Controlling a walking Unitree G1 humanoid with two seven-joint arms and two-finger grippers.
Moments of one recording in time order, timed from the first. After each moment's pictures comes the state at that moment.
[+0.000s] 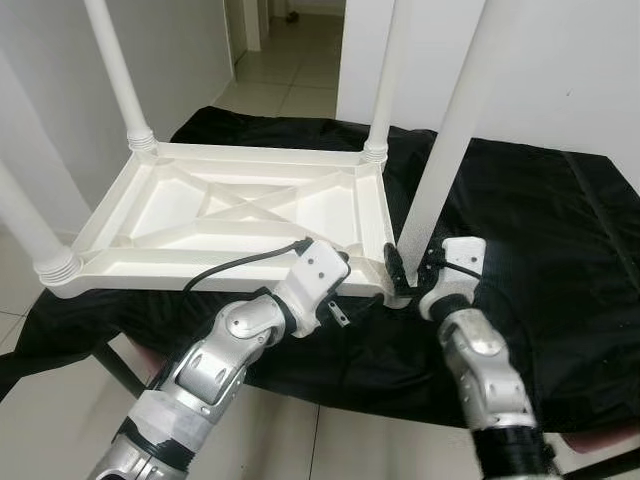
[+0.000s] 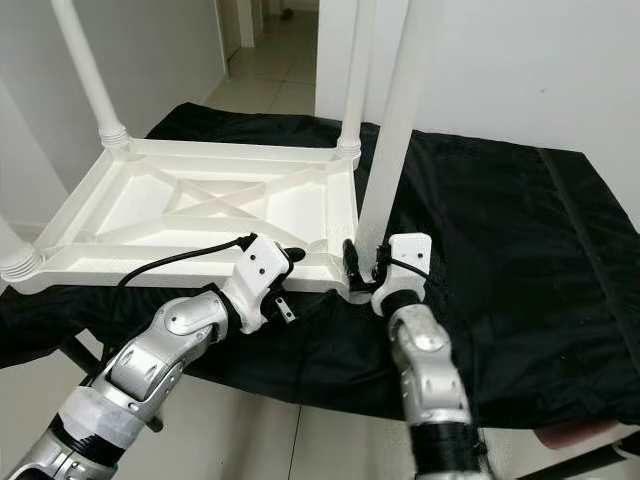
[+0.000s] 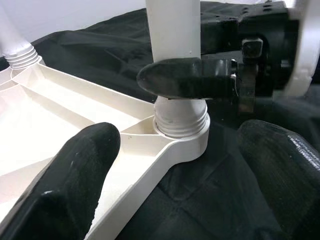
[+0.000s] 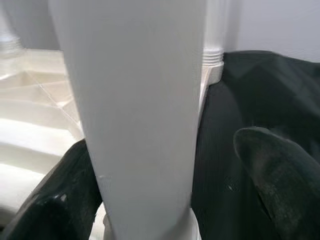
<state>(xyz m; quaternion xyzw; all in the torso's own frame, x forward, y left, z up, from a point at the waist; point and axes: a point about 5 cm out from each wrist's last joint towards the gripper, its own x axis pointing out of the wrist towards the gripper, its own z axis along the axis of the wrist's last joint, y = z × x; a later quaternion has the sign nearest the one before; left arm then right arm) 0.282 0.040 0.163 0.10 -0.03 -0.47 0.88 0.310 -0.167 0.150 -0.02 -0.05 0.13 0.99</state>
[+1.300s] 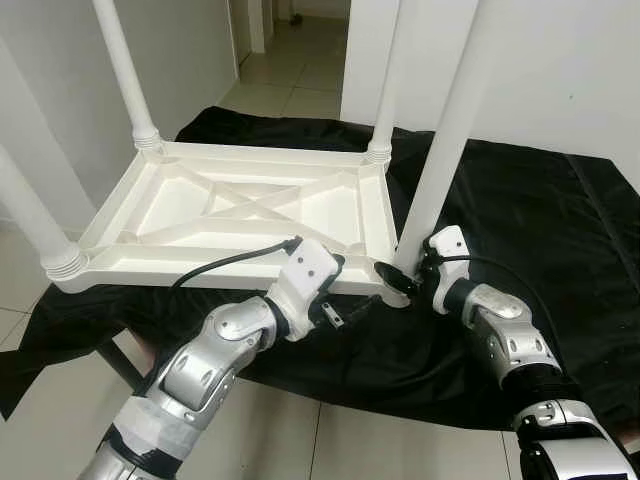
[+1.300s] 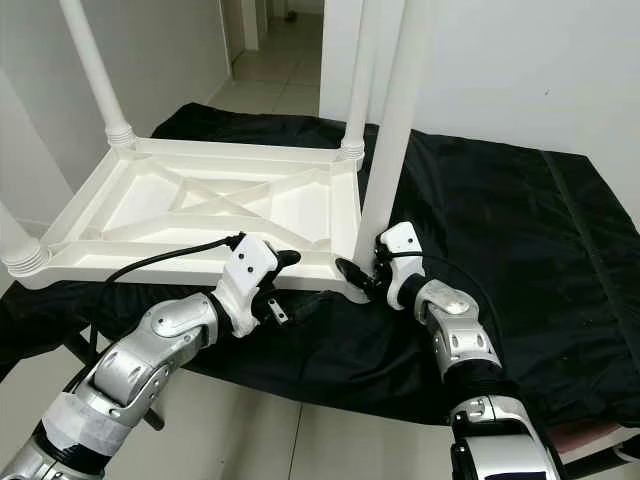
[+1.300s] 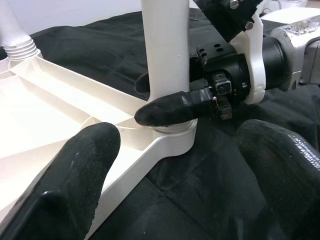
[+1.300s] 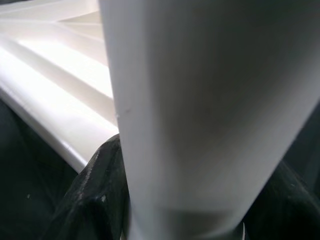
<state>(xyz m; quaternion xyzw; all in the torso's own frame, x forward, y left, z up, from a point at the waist) 0.274 0.049 0.168 0.07 -0.01 -0.48 0.88 0.339 -0.180 0.128 -0.07 0.03 0.29 0.95</state>
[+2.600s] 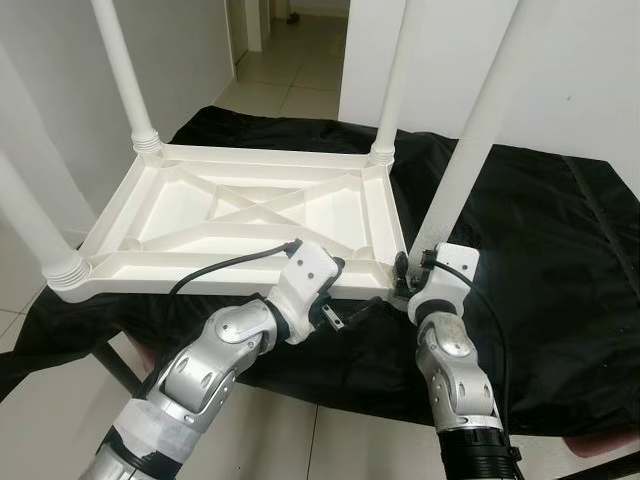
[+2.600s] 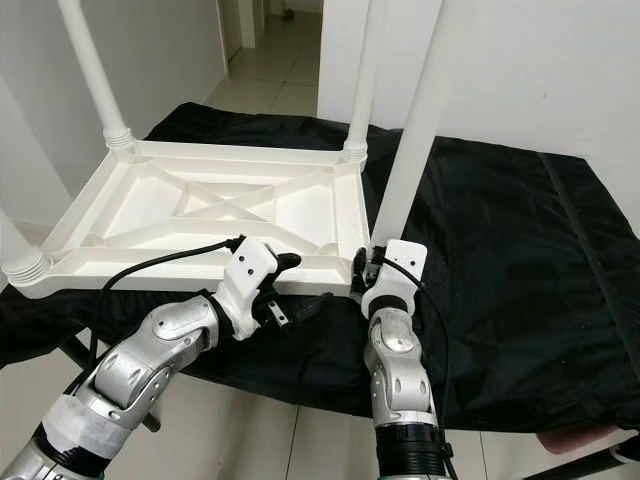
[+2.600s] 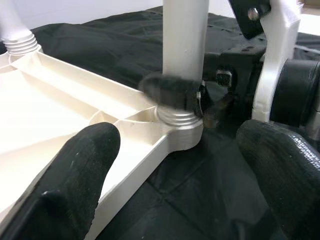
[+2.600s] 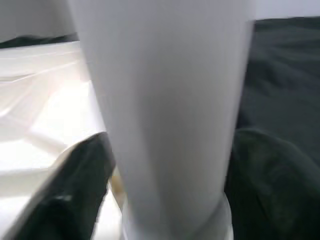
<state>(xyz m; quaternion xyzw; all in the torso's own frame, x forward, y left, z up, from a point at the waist) 0.272 0.048 0.164 0.06 -0.01 -0.48 0.87 0.299 -0.150 0.131 0.04 -0.01 -0.03 1.00</state>
